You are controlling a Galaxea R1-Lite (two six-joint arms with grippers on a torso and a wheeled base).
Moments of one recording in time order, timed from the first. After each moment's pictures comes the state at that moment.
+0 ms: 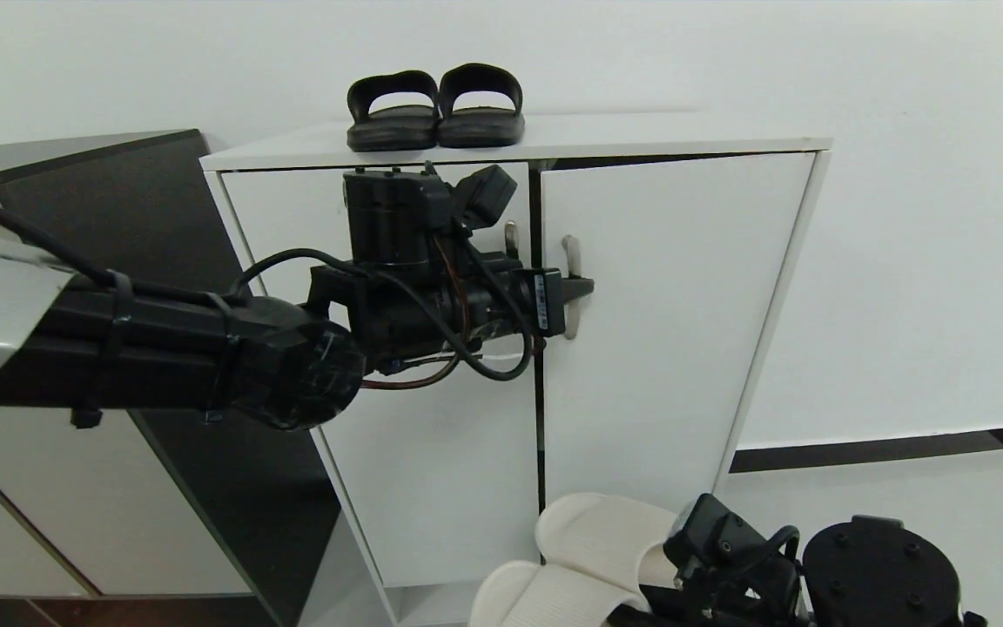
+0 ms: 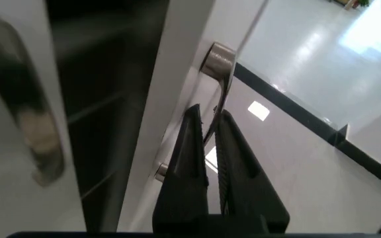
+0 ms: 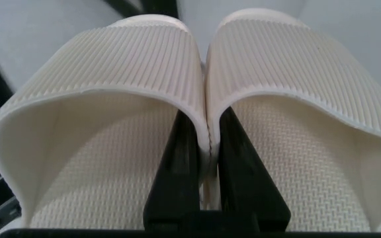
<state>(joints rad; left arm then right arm) -0.61 1.89 -1.27 -0.53 -0.33 -0.22 1.00 1.70 -0.35 -0.95 -0.06 0.08</state>
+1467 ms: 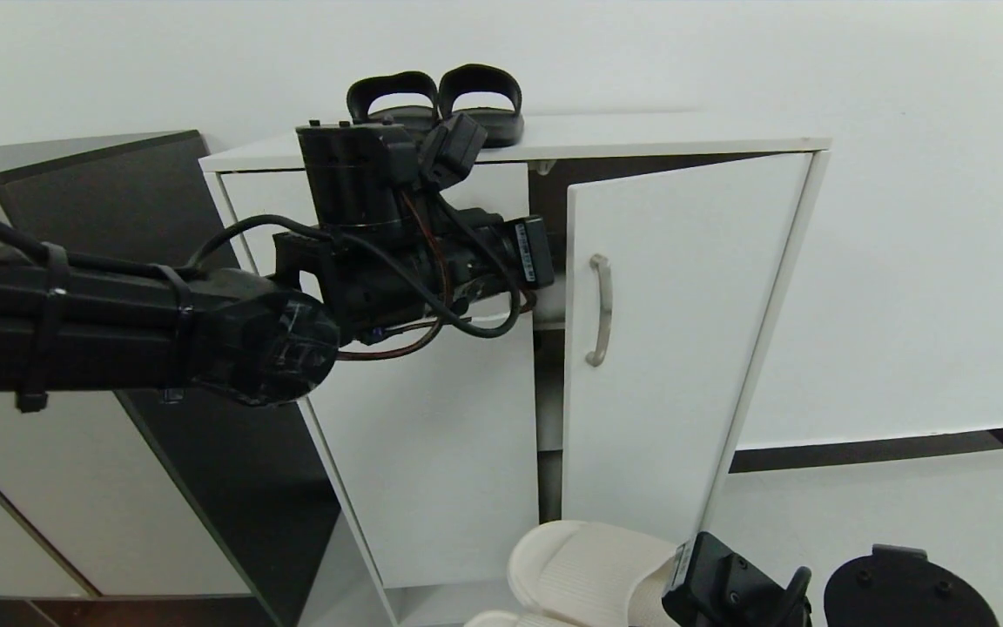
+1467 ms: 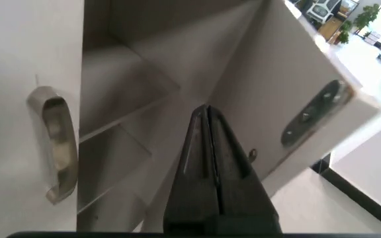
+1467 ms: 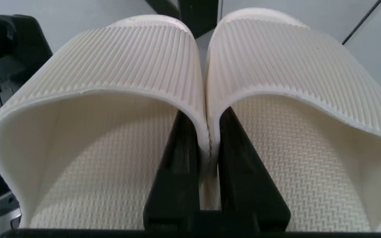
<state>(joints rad) -0.59 1.86 -1.33 -0.55 -0.31 -0.30 1.07 1.67 -0.33 -0.95 -0.01 0.06</state>
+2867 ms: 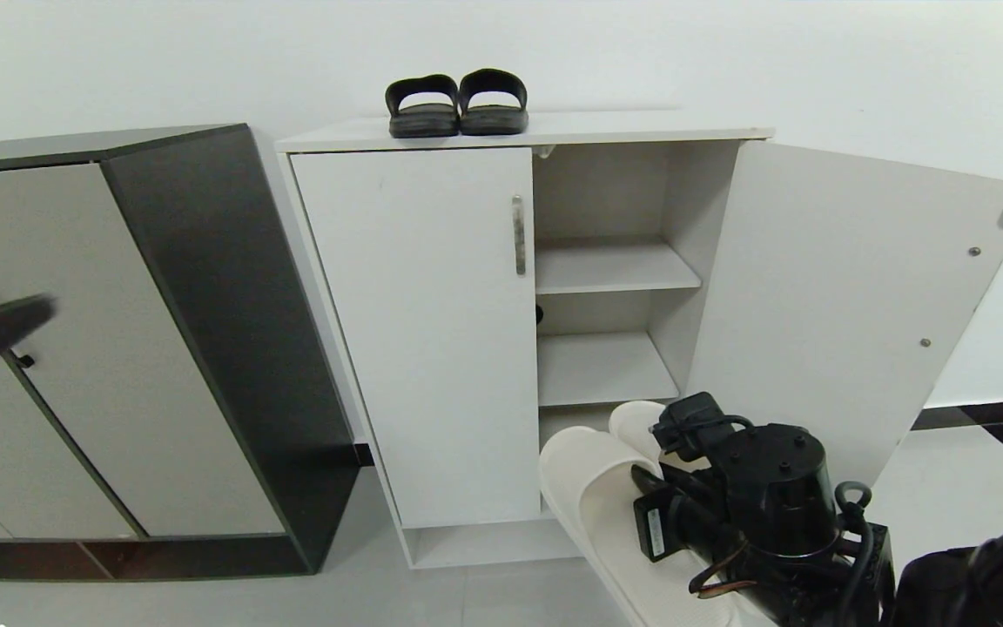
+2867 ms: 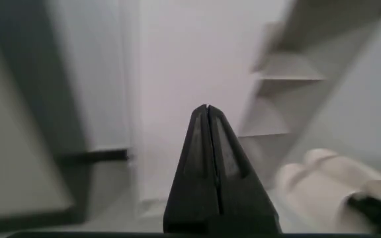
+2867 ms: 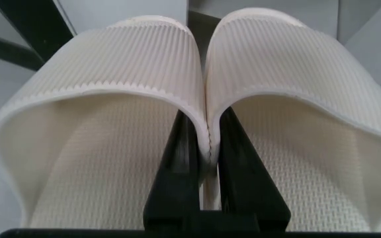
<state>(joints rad) -0.41 0.86 -0.72 -0.14 0.38 -0.08 0.83 1.87 -0.58 -0.94 -0.42 0.13</state>
